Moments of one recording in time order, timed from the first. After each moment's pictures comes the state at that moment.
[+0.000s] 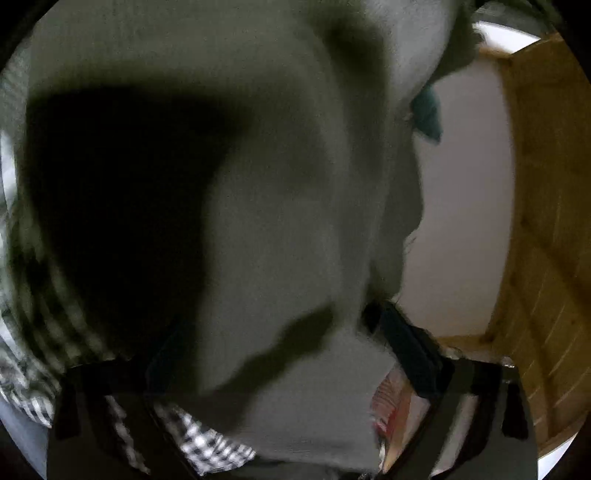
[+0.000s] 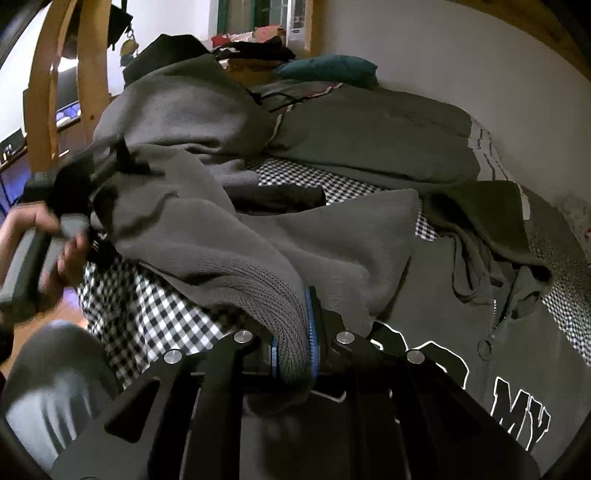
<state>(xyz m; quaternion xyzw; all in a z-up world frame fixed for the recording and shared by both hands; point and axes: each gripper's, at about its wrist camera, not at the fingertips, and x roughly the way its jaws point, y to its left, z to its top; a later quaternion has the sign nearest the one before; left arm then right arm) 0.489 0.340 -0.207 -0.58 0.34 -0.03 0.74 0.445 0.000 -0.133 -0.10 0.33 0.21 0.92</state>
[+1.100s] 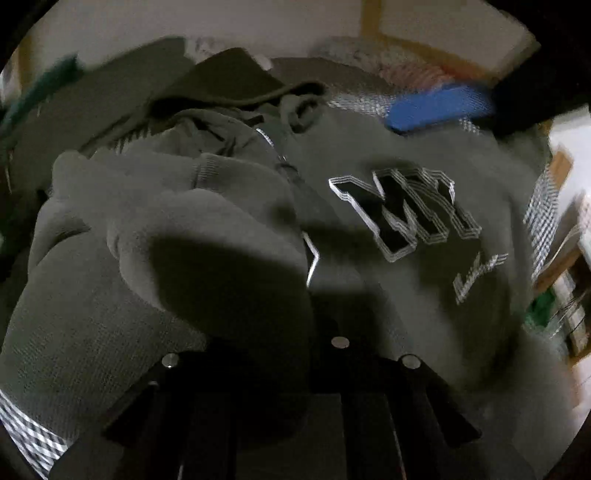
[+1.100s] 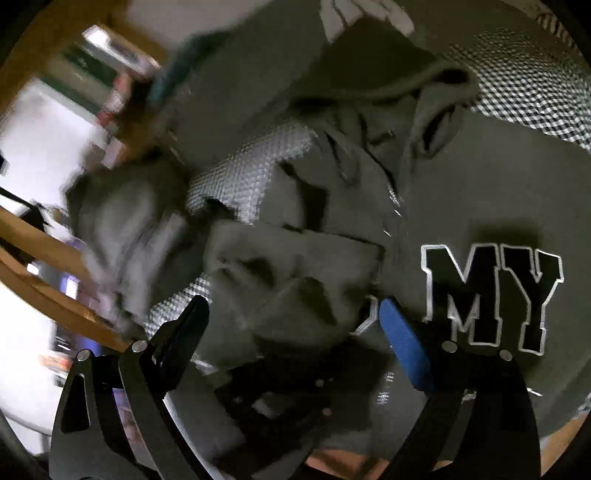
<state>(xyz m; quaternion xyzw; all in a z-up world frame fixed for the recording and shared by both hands) 0.437 -0.061 -0.217 0.14 0.41 -0.25 0.86 0.484 -0.189 -0.121 0.24 0.52 0.13 0.81</state>
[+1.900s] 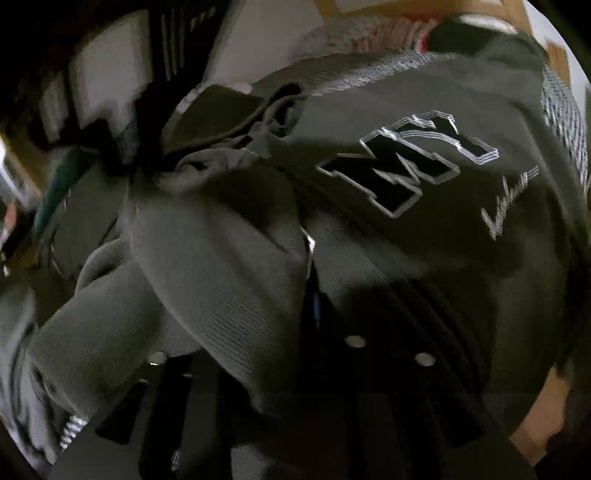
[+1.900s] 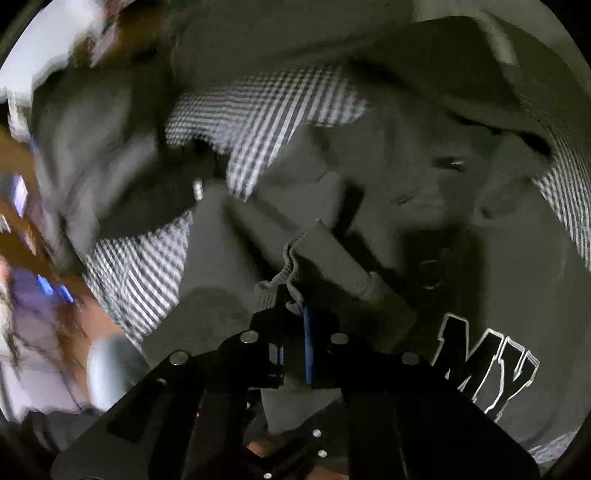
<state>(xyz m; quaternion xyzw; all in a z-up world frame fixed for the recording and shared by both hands) 0.412 -0.091 -0.215 0.29 0.33 -0.20 0.87 0.554 -0.138 -0.123 0.09 0.58 0.17 0.79</state>
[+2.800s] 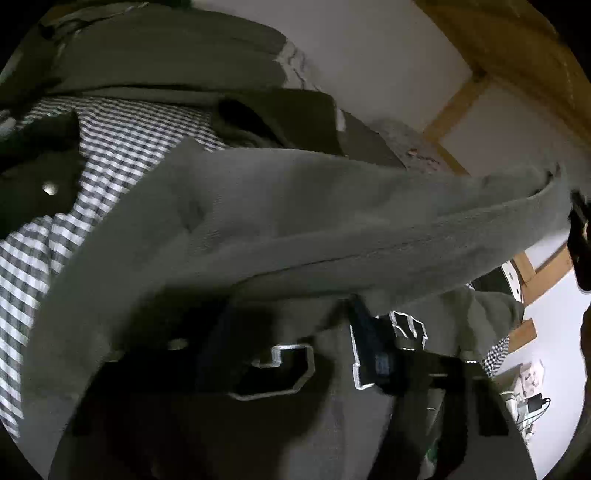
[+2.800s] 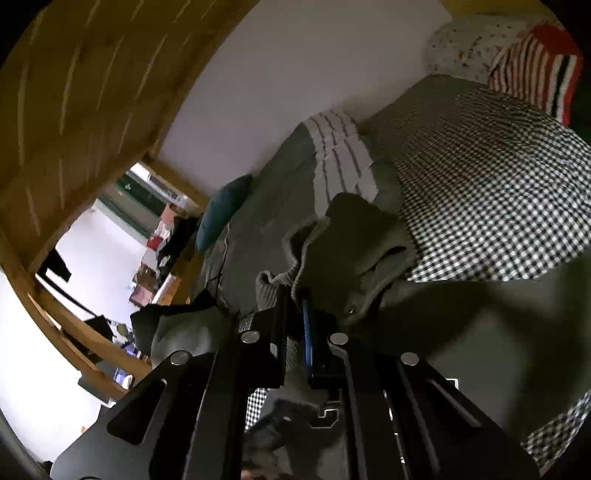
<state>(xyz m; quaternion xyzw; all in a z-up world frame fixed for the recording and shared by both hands) 0.512 -0.026 -0.178 -0.17 0.42 -0.21 0.86 0.443 -0.405 -0.011 0.38 0.28 0.13 0.87</state>
